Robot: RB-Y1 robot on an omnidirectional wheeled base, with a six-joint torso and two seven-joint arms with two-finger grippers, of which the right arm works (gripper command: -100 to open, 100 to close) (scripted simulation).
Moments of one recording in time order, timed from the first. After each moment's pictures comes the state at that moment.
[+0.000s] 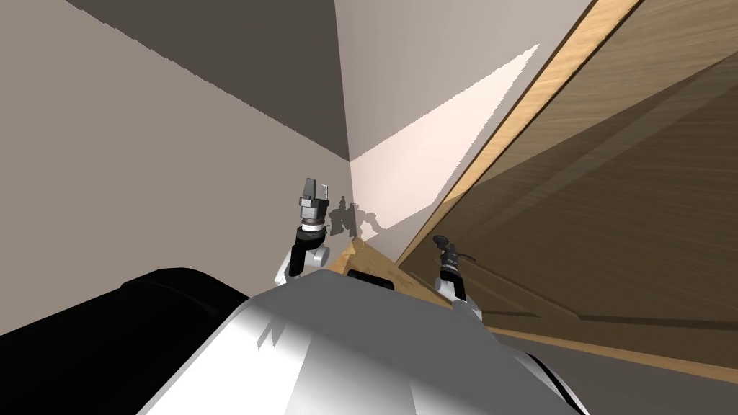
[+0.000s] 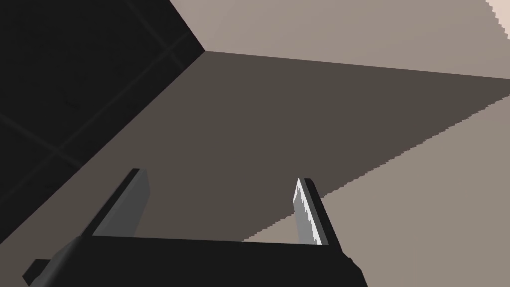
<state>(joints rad) -0.14 -0.39 -0.04 -0.62 -0.46 -0.73 0.05</state>
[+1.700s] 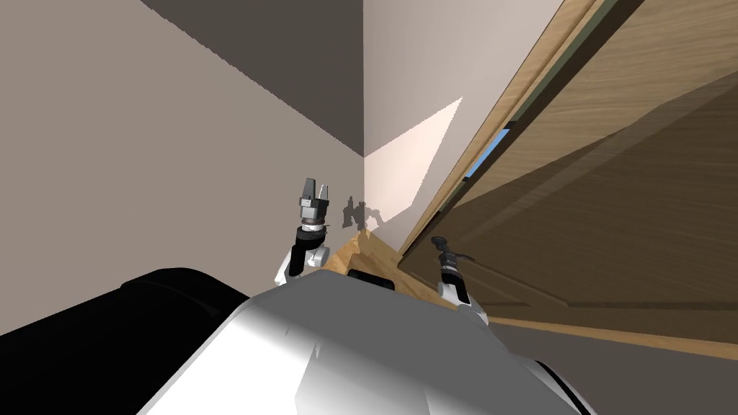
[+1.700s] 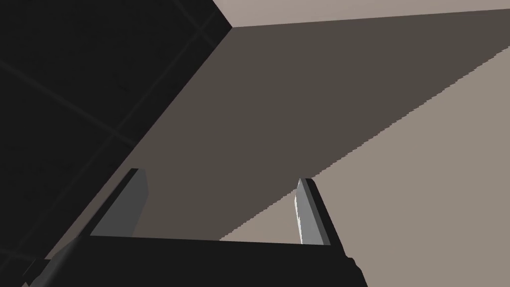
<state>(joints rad) -0.10 -0.44 0.05 -0.66 -0.40 -0.73 -0.05</state>
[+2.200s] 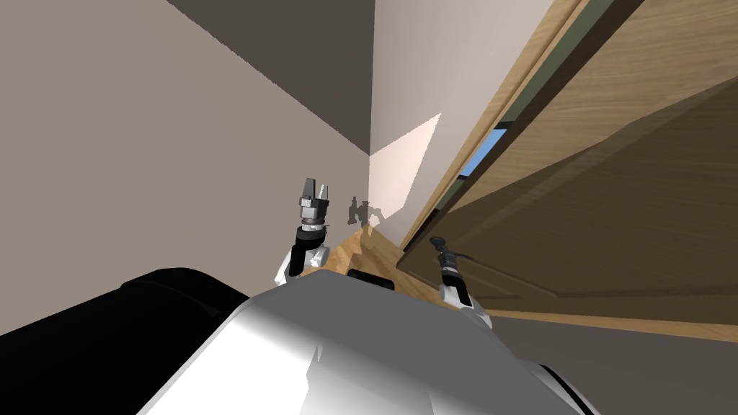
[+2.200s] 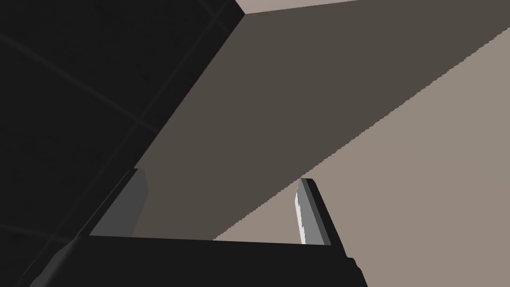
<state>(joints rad) -0.08 -0.46 0.10 -0.68 -0.38 -0.76 -0.10</state>
